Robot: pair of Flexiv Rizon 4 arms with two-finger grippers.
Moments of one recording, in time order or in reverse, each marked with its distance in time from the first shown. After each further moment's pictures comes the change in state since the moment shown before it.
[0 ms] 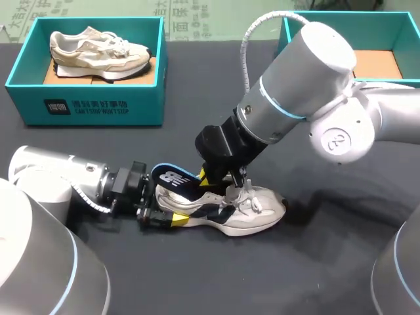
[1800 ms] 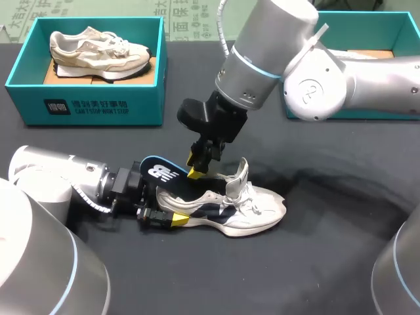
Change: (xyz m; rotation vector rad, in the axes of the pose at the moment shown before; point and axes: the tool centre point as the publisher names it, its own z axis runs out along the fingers) left arm 0.000 0.000 0.000 0.000 0.000 0.000; right arm -0.023 0.018 -0.002 0.008 0.190 0.365
